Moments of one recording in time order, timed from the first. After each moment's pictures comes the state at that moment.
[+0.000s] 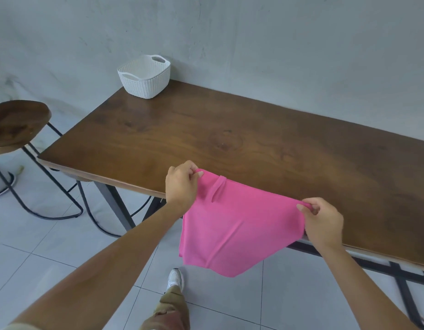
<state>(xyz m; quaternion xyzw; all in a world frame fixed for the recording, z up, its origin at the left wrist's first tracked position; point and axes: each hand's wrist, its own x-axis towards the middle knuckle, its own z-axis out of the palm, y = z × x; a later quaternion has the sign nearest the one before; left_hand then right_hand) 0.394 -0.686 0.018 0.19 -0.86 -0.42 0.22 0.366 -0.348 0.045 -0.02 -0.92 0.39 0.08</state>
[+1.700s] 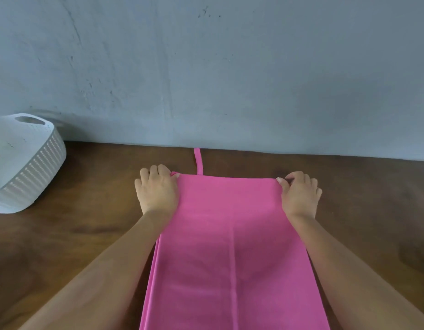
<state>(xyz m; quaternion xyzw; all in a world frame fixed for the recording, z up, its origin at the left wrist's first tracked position) -0.036 -0.748 -0.015 0.16 -0.97 -0.11 0.16 -0.070 -0.414 -0.013 -0.14 -0.96 0.17 0.17</state>
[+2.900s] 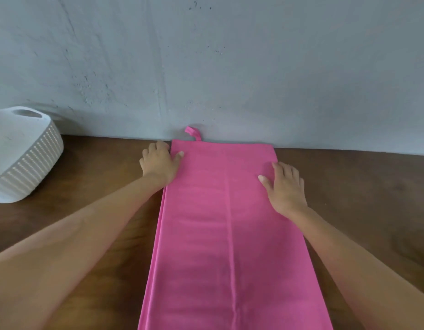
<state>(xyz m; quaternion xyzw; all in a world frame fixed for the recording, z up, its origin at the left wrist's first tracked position) -0.078 -0.749 0.018 0.17 -0.95 -0.27 0.05 -0.055 -0.420 0.005 -0.01 -1.00 0.09 0.01</state>
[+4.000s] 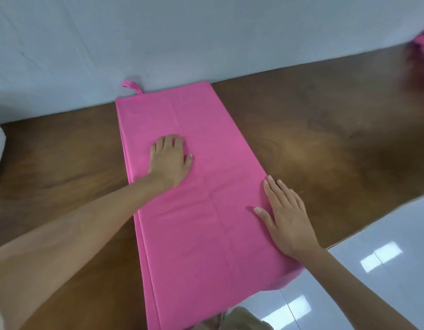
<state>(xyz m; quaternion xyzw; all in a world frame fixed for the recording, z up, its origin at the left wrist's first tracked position) 0.079 -0.649 0.006 -0.19 -0.98 -0.11 0.01 0.294 -0.390 -0.007 -0.05 -0.99 0.11 0.02</state>
